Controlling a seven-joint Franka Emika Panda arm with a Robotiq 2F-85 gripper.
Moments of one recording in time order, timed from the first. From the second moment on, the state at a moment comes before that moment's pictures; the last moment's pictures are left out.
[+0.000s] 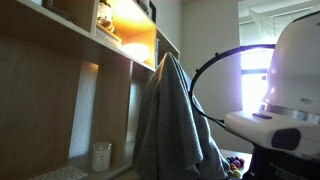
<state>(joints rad) 0.16 0.58 0.19 -2.01 -0.64 2.76 -0.76</state>
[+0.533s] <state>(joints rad) 0.16 0.58 0.19 -2.01 -0.64 2.76 -0.76</state>
